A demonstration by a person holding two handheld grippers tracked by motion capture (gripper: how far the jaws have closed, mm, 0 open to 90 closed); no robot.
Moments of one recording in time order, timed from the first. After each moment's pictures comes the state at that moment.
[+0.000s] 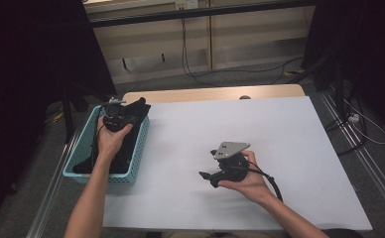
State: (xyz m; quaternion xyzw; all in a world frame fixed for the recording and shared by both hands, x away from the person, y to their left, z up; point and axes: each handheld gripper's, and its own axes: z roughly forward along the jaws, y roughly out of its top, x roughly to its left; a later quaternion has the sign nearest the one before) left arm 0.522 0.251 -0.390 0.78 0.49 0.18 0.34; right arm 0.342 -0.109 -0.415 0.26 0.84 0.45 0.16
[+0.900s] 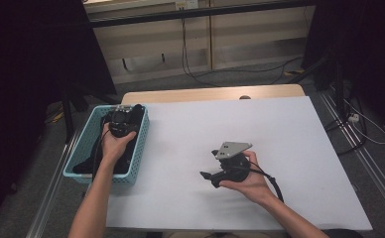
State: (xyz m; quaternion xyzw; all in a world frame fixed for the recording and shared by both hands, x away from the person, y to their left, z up) left arm 0.524 0.248 -0.415 0.80 0.50 0.17 0.31; right arm 0.341 -0.113 -0.416 0.26 0.84 0.45 0.16
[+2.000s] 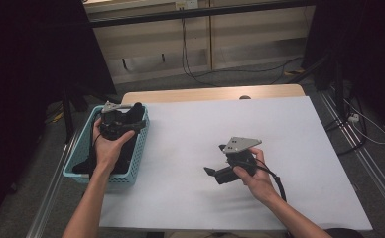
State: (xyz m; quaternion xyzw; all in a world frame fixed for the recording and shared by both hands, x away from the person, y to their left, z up) left arm 0.477 0.248 -0.368 0.75 0.46 0.18 0.44; right arm 0.344 -0.128 -0.410 0.30 0.81 0.48 0.16
